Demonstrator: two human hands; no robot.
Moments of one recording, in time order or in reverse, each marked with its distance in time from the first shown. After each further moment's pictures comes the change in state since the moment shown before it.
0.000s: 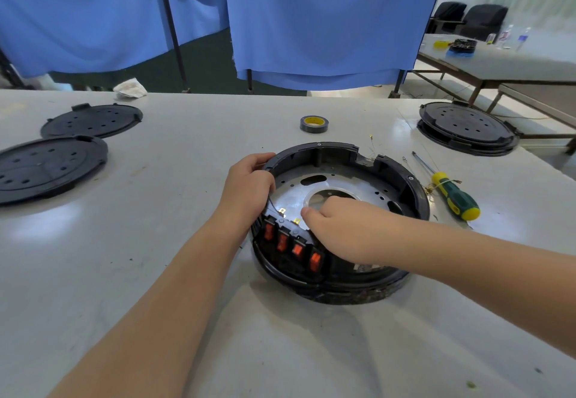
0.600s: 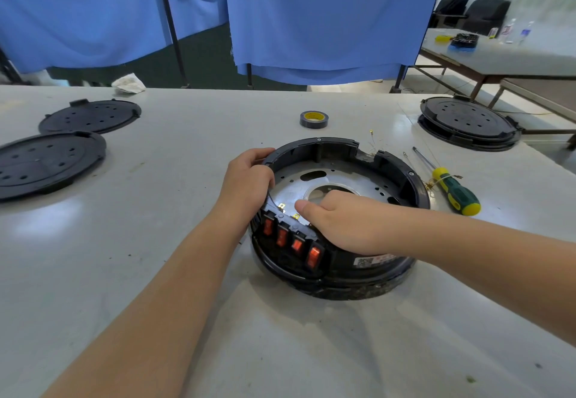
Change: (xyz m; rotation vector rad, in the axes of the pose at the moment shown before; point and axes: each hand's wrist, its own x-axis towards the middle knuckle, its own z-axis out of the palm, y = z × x) left_hand 0.001 -0.001 0.000 0.014 0.010 0.005; right_hand 0.002 0.001 -0.005 -0.008 -0.052 -0.014
